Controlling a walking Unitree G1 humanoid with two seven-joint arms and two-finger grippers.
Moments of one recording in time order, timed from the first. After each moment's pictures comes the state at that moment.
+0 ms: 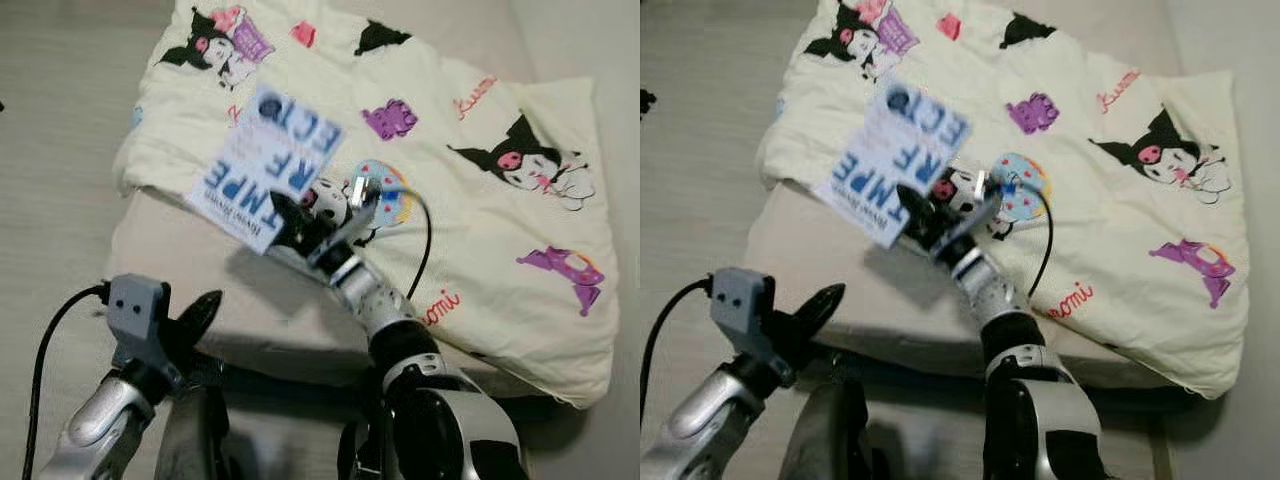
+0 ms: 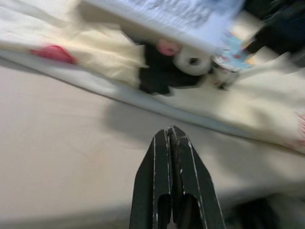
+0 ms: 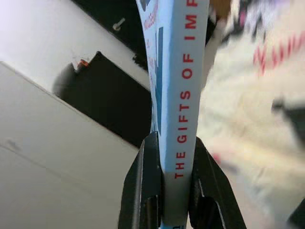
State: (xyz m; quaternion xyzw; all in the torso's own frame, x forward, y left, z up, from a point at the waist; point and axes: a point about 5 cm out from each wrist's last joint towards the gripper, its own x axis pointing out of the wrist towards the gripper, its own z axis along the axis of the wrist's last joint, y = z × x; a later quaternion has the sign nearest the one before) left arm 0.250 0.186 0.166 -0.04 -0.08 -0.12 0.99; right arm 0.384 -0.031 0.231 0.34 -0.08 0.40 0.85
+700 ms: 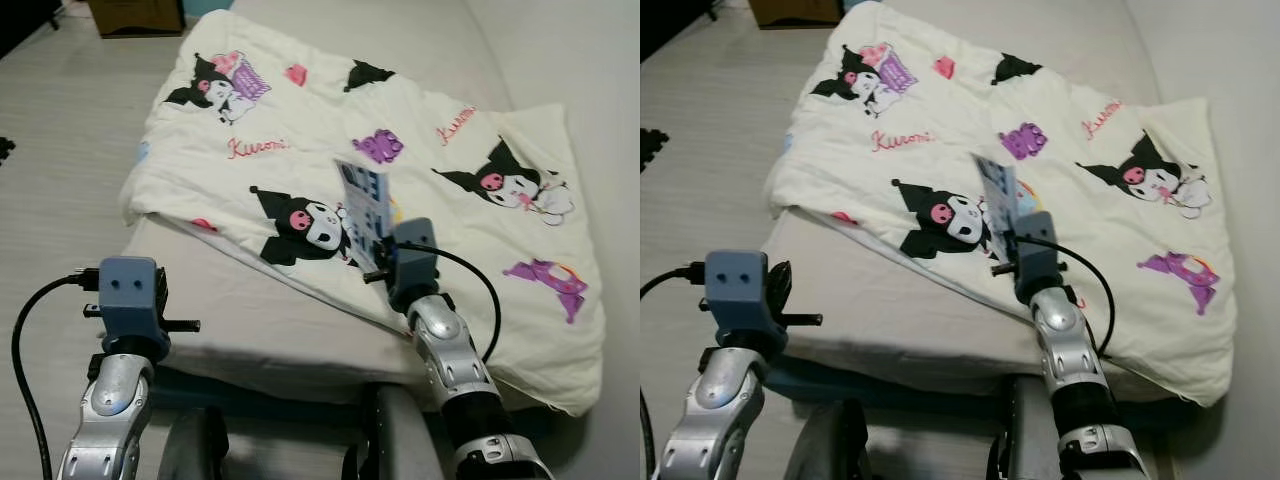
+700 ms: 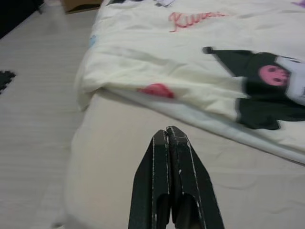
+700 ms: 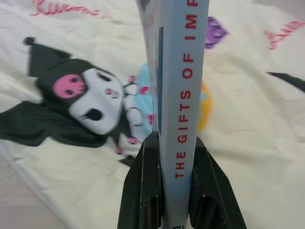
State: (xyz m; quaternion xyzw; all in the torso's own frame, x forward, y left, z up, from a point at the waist) left arm 0.274 0.199 0.163 0.05 -0.09 0.07 0.99; right arm 0.363 -0.143 0.155 -0.09 -0.05 0.07 0.99
